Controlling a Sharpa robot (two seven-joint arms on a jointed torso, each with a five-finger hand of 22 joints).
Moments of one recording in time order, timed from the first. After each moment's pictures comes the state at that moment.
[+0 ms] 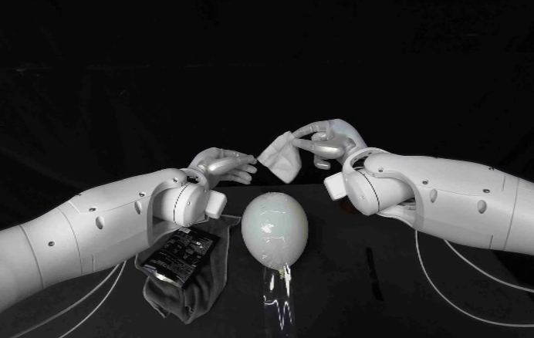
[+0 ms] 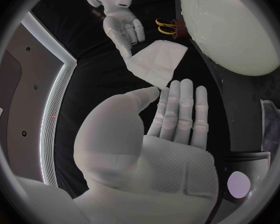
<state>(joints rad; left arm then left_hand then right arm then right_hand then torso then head) 1.30 -0.58 -0.05 1.24 -0.17 -0.33 0.06 1.24 -0.13 0.61 0.05 0.21 0.84 0.21 0.31 0.45 1.13 0.14 0.20 0.15 0.89 0.09 0.75 0.54 0.17 0.56 0.28 0.84 0.46 1.42 -0.72 -0.15 1.45 -0.29 -0.62 0.18 1.37 -0.09 0.61 0.03 0.04 0.99 0.08 0.50 0.39 1.43 0.01 1.34 1.31 1.47 -0.04 1.56 1.31 0.08 1.37 0.06 1.23 1.31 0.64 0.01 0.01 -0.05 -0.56</state>
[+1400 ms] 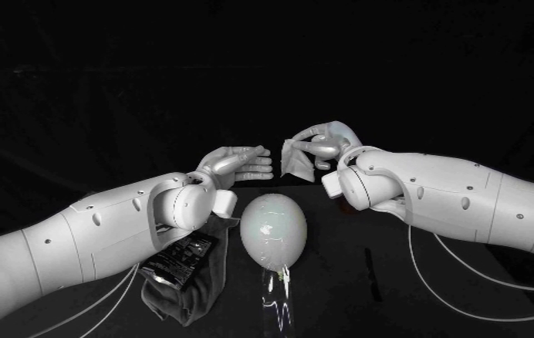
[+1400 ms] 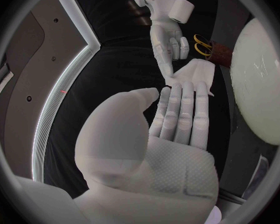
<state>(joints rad) 1.30 -0.57 -0.05 1.30 0.10 -0.19 0.23 1.36 -0.14 0.55 0.21 0.21 0.85 0.21 0.35 0.37 1.11 0.15 0.14 0.06 0.96 0.11 0.36 0.27 0.18 0.89 0.24 0.38 0.09 1.43 -0.68 -0.15 1.38 -0.35 -0.66 0.05 1.37 -0.09 0.61 0.02 0.05 0.99 0.08 0.50 0.39 1.43 0.01 1.34 1.31 1.47 -0.04 1.56 1.31 0.08 1.37 0.06 1.23 1.31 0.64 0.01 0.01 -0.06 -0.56</state>
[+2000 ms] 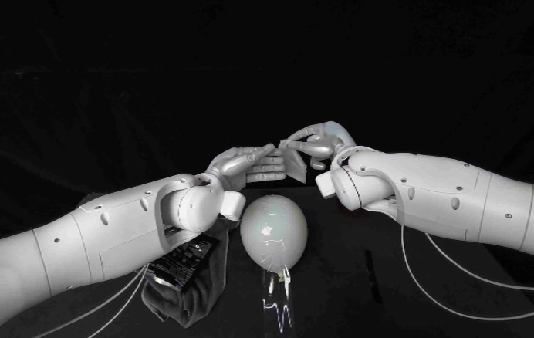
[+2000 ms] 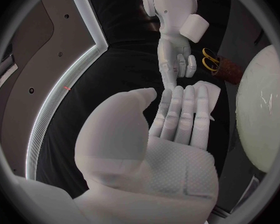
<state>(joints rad) 1.30 -0.55 -0.05 1.30 0.15 -0.13 0.25 1.36 -0.15 0.51 0.25 0.21 0.82 0.21 0.30 0.33 1.04 0.19 0.07 0.06 0.92 0.16 0.23 0.21 0.18 0.86 0.28 0.24 0.06 1.43 -0.64 -0.15 1.37 -0.36 -0.70 0.02 1.36 -0.09 0.62 0.02 0.05 0.99 0.08 0.50 0.39 1.43 0.01 1.34 1.31 1.47 -0.04 1.57 1.31 0.08 1.37 0.06 1.23 1.31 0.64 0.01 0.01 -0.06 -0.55</state>
